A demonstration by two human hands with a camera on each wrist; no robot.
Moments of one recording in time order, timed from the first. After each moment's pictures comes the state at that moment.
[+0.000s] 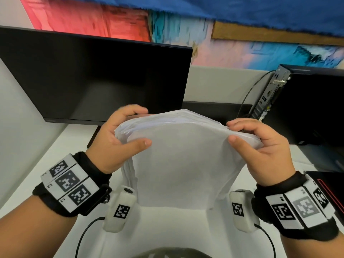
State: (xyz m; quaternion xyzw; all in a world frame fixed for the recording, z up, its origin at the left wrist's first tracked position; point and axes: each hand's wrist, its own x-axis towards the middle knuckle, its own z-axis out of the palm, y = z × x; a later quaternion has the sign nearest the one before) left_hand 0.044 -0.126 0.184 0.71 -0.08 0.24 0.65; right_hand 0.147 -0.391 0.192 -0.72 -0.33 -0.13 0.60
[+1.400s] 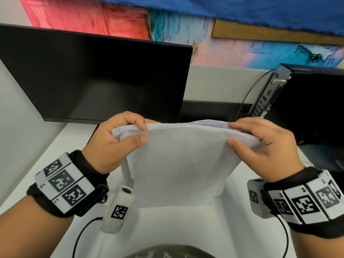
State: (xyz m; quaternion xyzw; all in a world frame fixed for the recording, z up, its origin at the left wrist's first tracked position) left_hand 0.042 -0.126 0.188 0.73 -0.09 0.21 0.65; right_hand 0.160 -0.405 0.197 -0.80 -0.40 -0.22 0.39
